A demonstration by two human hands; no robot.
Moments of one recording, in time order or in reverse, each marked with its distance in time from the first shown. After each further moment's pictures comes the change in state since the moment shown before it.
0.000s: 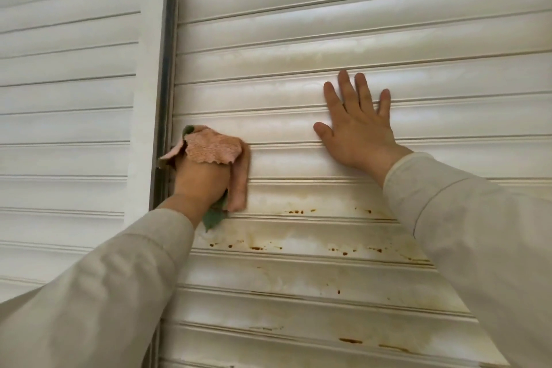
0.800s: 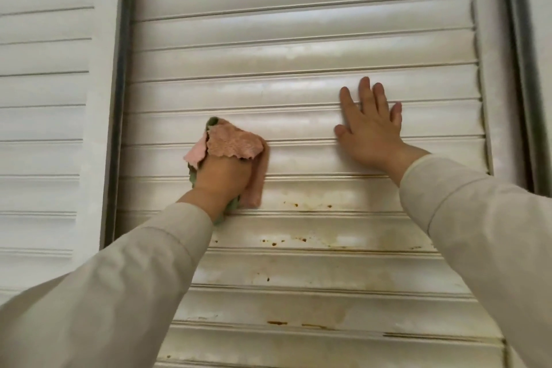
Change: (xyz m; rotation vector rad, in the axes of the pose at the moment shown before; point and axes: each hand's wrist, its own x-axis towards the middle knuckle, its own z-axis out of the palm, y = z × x) left_hand -0.022 0.109 0.024 -0.160 -0.157 0.035; right_hand -0.037 0.102 -0.020 0.135 -0.080 0.145
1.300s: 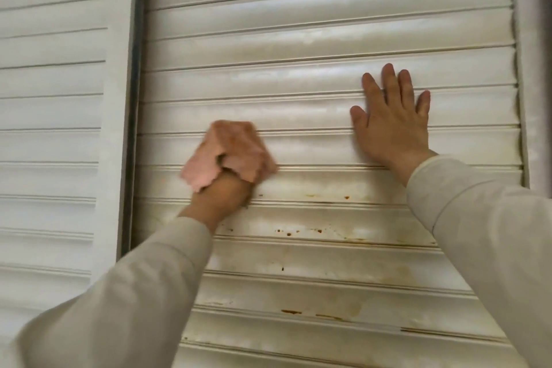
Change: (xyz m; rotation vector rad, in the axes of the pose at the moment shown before) left_hand -0.019 -0.054 0.010 -0.287 0.116 0.243; right_hand -0.004 -0.008 0.019 -0.033 0.196 0.063
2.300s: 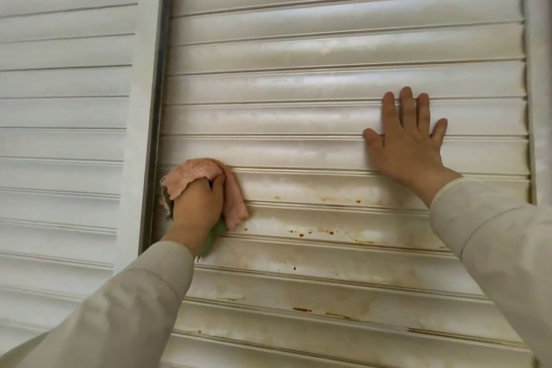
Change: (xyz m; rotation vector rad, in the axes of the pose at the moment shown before) left_hand -0.049 -0.011 -0.049 0.129 0.101 -0.475; right_hand -0.021 0.000 -0.005 0.011 -0.143 0.038
